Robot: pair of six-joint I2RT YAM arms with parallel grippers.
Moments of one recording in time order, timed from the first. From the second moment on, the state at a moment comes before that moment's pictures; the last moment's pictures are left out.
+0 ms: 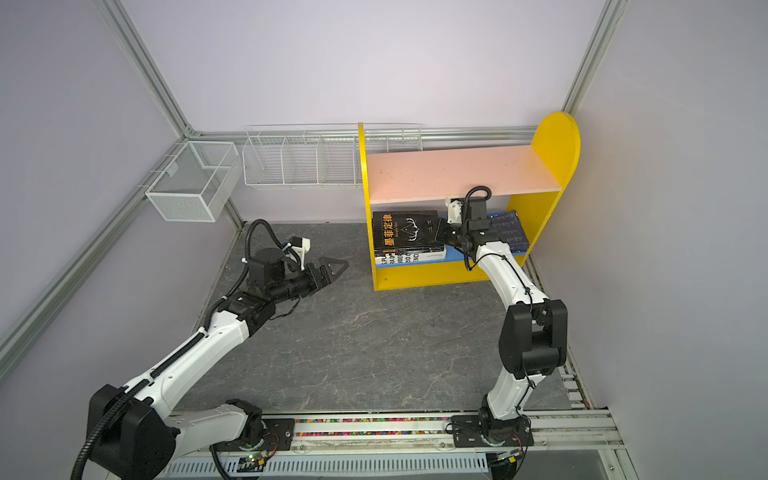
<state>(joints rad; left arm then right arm) -0.43 1.21 0.91 -0.09 0.47 -0.81 0.15 1.74 1.52 -0.39 -0.43 0.39</state>
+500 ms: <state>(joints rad) -0.43 1.15 0.89 -0.10 0.45 -0.81 0.16 1.52 1.38 -0.40 -0.31 0.39</state>
